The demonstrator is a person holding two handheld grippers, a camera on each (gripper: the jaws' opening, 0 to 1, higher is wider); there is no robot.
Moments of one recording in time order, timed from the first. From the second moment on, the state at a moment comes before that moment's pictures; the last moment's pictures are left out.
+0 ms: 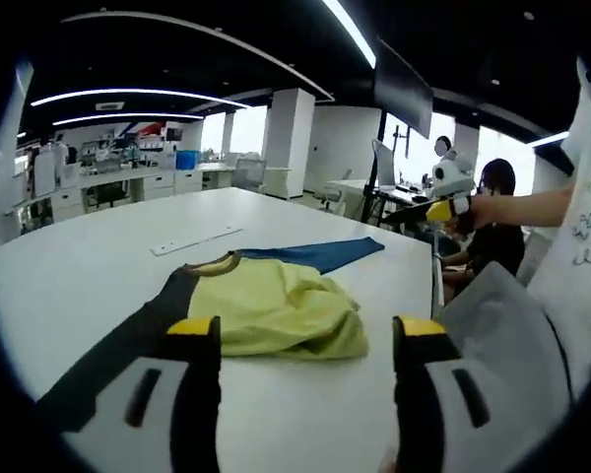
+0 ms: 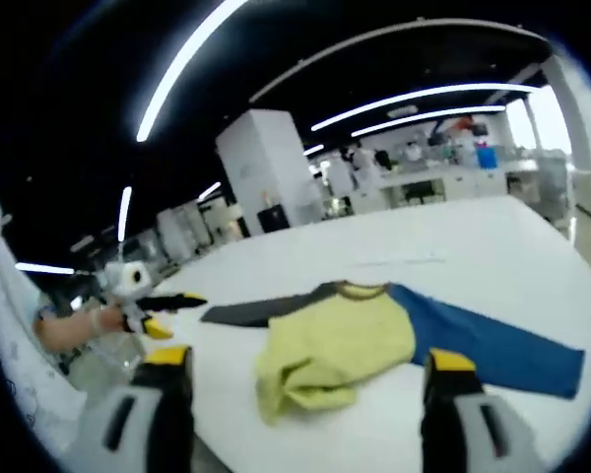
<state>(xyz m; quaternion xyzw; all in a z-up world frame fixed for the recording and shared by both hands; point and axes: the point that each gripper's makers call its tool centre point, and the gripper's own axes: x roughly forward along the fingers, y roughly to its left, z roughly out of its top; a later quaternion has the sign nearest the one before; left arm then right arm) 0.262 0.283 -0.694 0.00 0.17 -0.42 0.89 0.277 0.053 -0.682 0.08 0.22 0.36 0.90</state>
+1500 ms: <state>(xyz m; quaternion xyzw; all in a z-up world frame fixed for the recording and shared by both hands) 0.251 0.319 -0.722 -0.07 0.19 -0.37 0.91 0.320 0.091 -0.839 -0.16 0.42 0.39 0.81</state>
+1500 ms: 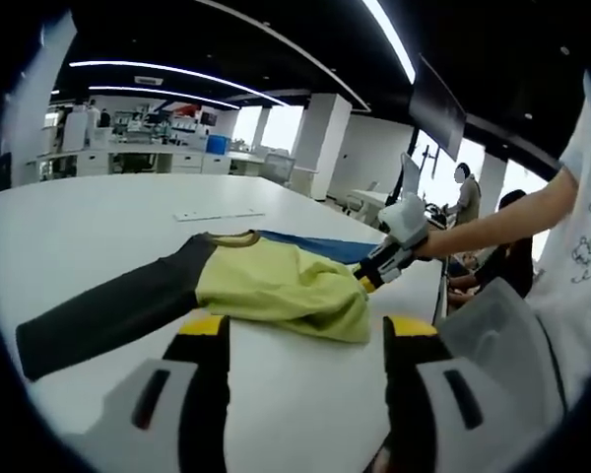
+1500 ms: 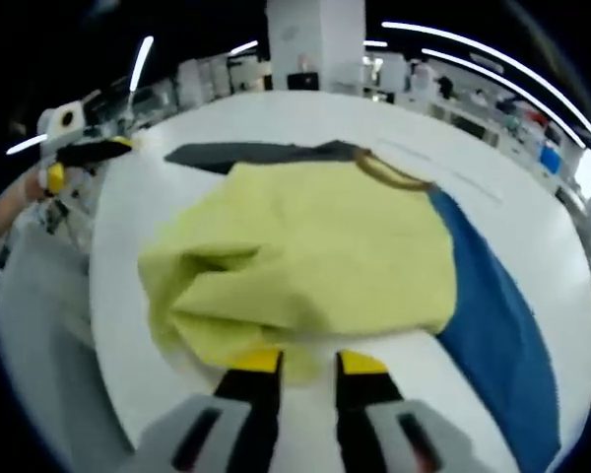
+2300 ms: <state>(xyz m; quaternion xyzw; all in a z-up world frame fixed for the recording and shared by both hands) 0.247 0.301 -0.733 -0.10 0.21 -0.38 0.90 0.288 0.074 -0.823 -0.15 0.37 0.37 0.84</state>
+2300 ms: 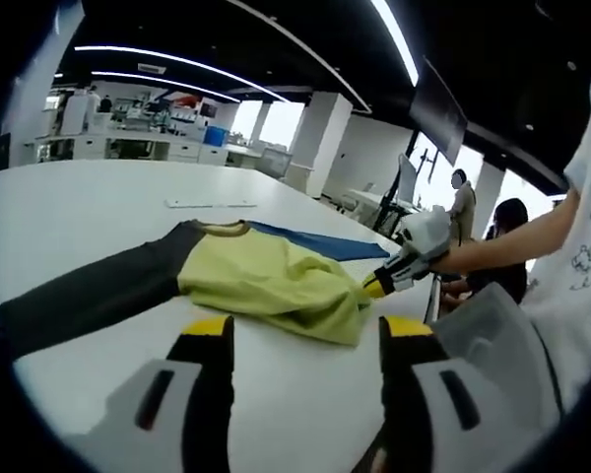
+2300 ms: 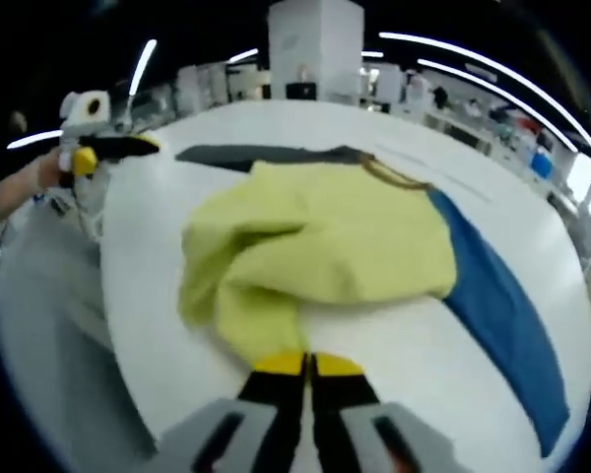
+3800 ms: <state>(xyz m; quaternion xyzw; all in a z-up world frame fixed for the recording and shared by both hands) 0.311 0.240 -0.827 -0.13 0.34 -0.32 0.88 0.237 -0.021 -0.757 0.02 0.30 0.21 0.93</state>
